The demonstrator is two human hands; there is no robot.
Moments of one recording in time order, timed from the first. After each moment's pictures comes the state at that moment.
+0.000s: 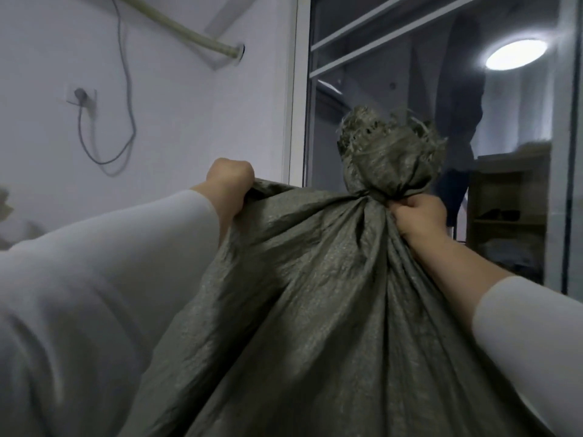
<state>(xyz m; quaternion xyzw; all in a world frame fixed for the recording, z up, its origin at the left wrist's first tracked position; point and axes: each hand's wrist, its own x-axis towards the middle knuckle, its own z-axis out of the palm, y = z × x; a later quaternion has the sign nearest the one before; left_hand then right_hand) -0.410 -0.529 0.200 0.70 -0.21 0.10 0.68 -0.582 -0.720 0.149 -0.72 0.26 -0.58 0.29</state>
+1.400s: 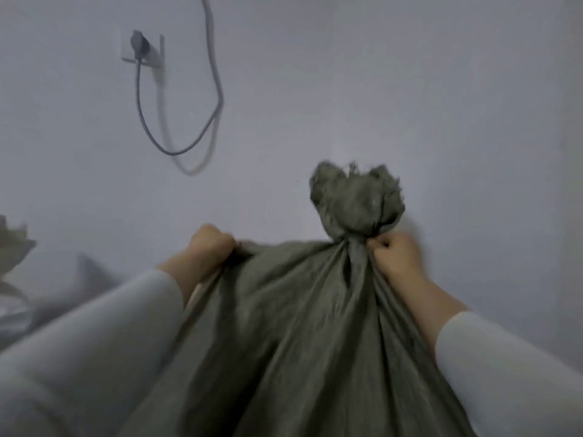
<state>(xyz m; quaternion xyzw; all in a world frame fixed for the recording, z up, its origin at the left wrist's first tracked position) 0.273 -0.526 0.138 0.87 -0.05 0.16 0.47 0.184 -0.797 0.105 -0.81 0.15 -0.46 0.33</state>
